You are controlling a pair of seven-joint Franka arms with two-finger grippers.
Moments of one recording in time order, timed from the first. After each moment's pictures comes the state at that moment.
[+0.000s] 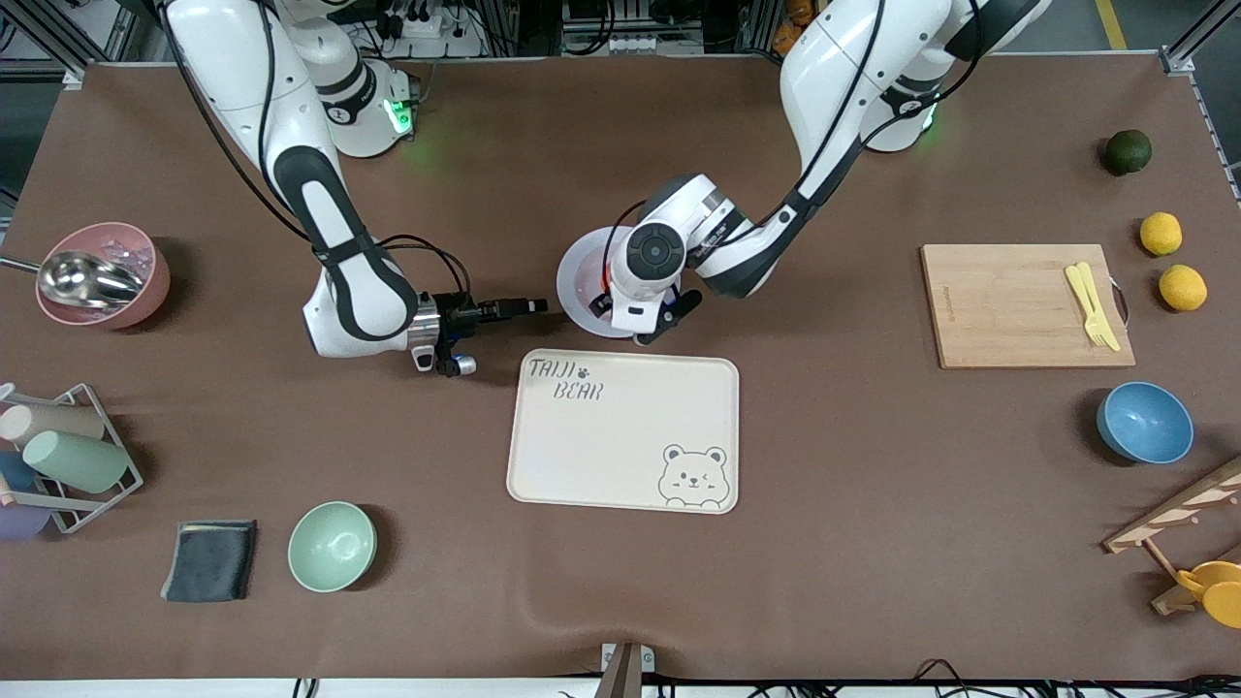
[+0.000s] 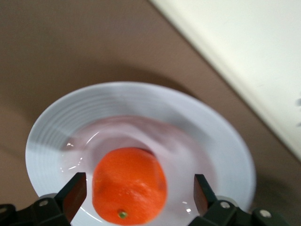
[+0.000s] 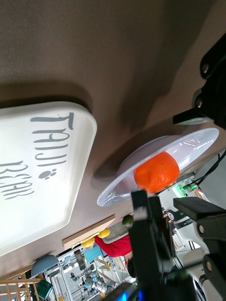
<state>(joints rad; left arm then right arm) -0.49 0.70 -0.40 -1.66 -0.07 2.23 -1.46 0.37 0.55 -0.04 -2.11 1.35 1.96 -0.60</state>
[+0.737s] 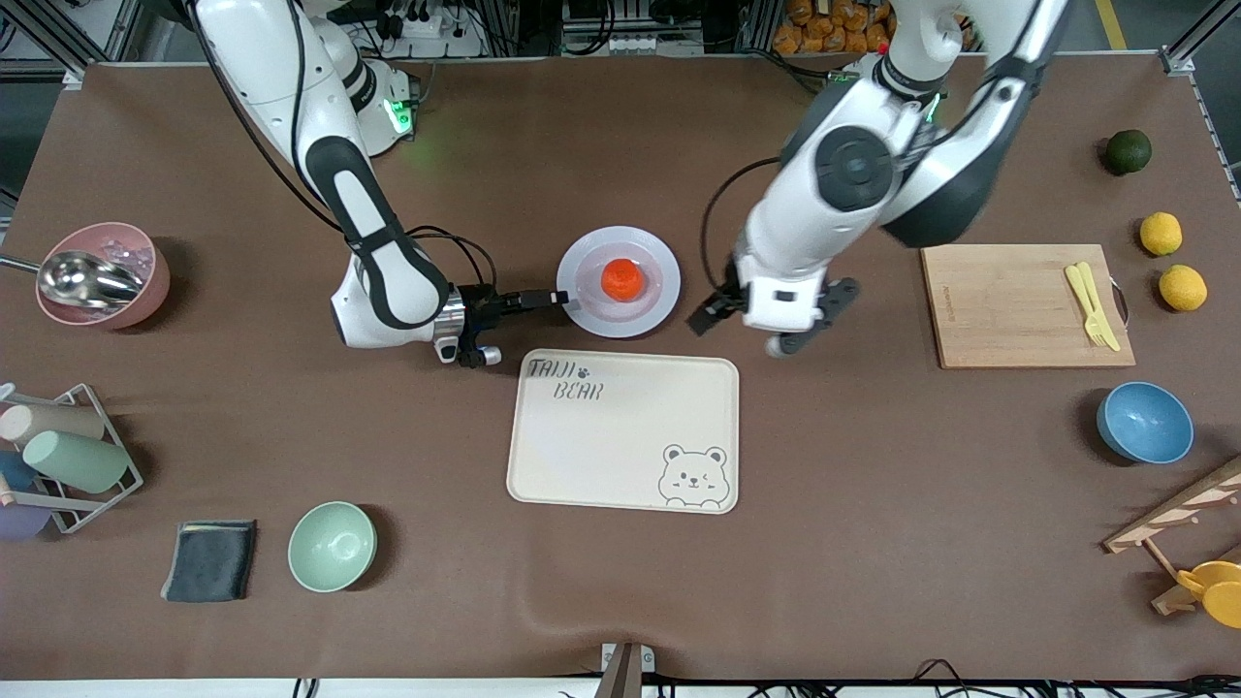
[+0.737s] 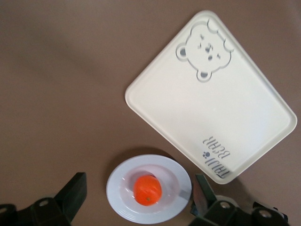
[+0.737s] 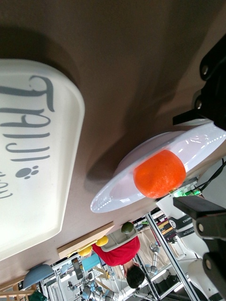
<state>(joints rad) -0.19 0.27 -0.39 -1.63 -0.07 1.91 -1.21 0.45 0.56 -0.03 -2.11 1.40 2.03 -0.60</state>
